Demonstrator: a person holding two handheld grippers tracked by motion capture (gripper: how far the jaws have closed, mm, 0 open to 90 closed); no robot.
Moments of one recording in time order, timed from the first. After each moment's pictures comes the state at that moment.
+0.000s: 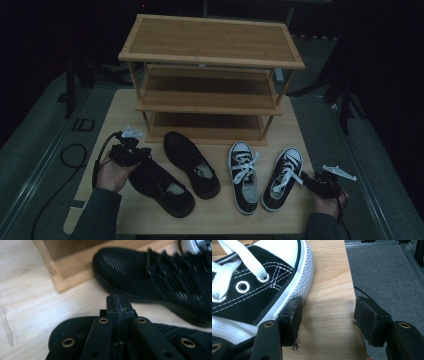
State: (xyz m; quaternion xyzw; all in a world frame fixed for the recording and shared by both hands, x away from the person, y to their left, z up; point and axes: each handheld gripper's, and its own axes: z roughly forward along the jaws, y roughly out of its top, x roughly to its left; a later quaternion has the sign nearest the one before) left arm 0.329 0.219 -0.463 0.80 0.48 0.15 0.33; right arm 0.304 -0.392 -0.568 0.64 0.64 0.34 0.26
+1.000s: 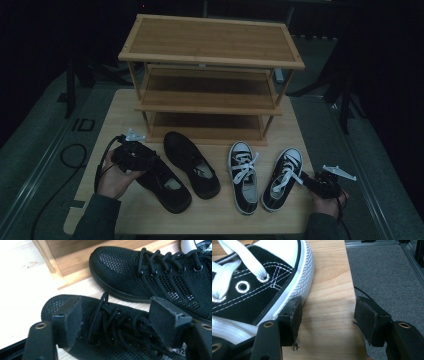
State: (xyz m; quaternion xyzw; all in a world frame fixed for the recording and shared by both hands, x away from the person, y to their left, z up) left arm 0.307 0.206 -0.460 0.79 0.50 0.16 0.31; right arm 0.304 -0.392 -0.568 0.64 0.64 0.34 0.26
